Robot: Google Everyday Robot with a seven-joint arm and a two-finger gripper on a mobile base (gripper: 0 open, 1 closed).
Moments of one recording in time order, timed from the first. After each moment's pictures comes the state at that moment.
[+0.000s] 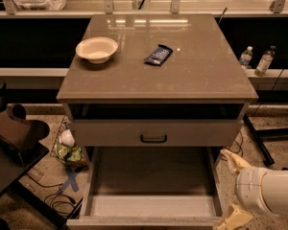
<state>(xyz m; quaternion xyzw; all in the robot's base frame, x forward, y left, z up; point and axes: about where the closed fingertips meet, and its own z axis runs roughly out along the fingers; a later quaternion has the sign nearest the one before) 0.359 -0.196 0.696 -0.61 0.73 0.04 0.31</state>
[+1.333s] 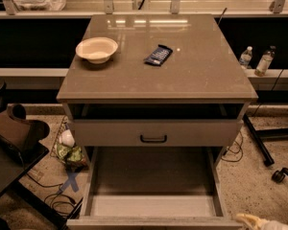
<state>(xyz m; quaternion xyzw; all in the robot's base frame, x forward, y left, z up) 0.292 -0.268 0.557 -0.53 0.78 0.09 0.32</state>
